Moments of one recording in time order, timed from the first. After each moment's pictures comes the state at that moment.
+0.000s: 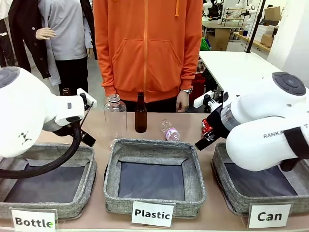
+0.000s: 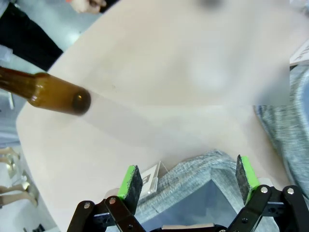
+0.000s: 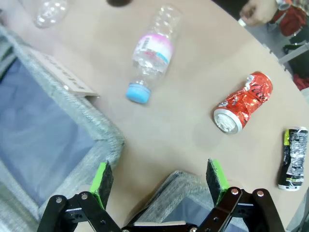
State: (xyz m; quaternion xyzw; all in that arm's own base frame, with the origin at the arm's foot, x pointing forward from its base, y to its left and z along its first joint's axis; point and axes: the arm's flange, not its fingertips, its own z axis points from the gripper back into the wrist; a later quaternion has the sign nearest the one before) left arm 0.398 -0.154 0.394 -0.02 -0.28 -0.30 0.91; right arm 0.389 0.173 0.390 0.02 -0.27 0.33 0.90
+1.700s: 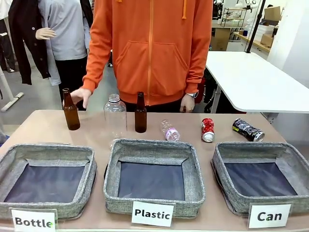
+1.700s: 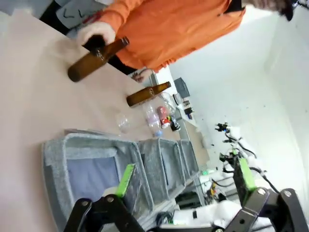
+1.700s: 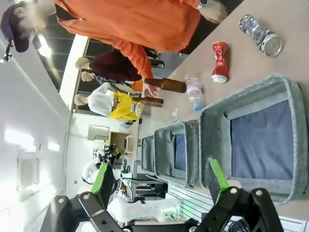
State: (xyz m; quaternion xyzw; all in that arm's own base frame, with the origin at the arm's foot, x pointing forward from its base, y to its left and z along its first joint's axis) left arm 0.269 0.220 0.422 -0.60 -0.34 0.09 0.72; right arm 0.246 -0.222 0.458 0.57 -0.25 -0.15 0.77
